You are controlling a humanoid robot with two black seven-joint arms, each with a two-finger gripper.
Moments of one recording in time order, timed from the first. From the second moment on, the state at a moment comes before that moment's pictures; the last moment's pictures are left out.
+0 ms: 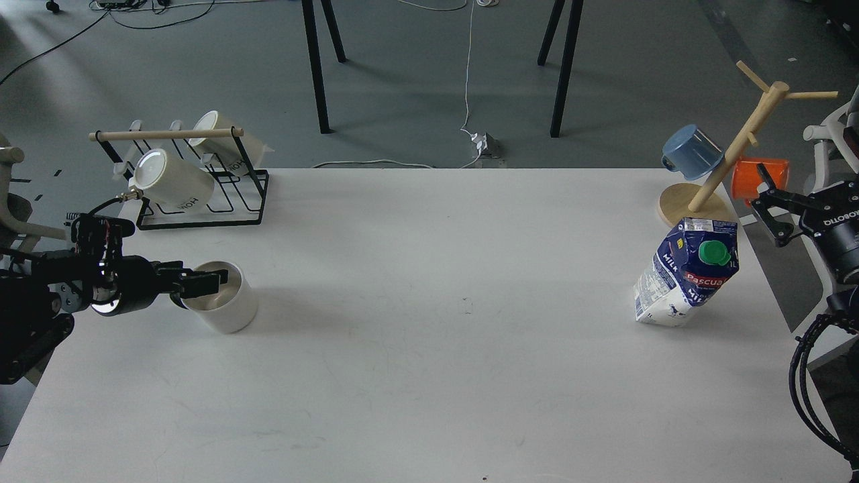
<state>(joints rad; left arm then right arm) -0.69 0.62 -0.32 -0.61 2.12 -0.22 -0.49 0.14 -0.75 1.11 1.21 0.45 0.49 0.18</state>
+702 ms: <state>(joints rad) -0.68 0.63 -0.31 -0.64 2.11 -0.13 -0.49 0.10 -0.75 1.11 1.21 0.45 0.49 0.18</state>
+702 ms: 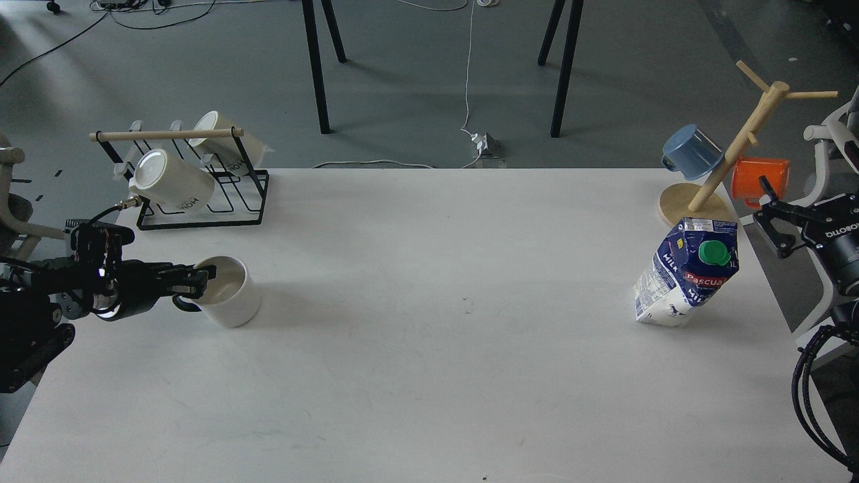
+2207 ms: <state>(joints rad) -0.90 0.09 -0.17 -0.50 1.96 -0.29 -0.49 0.08 -0.77 1.16 1.20 0.46 0.49 0.18</state>
